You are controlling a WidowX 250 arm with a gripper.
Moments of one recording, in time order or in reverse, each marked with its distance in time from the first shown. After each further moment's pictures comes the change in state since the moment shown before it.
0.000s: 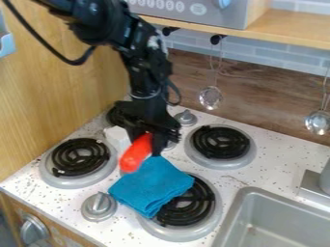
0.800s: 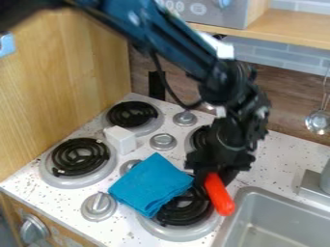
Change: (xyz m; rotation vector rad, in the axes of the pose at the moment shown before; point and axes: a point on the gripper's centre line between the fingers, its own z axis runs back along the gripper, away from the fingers) arm 0.033 -0.099 -0.053 0.171 -0.028 0.584
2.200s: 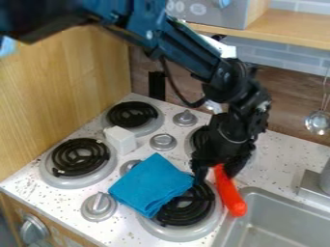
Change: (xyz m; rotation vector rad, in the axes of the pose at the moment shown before) arm 0.004 -0.014 -0.018 0.025 0.022 0.227
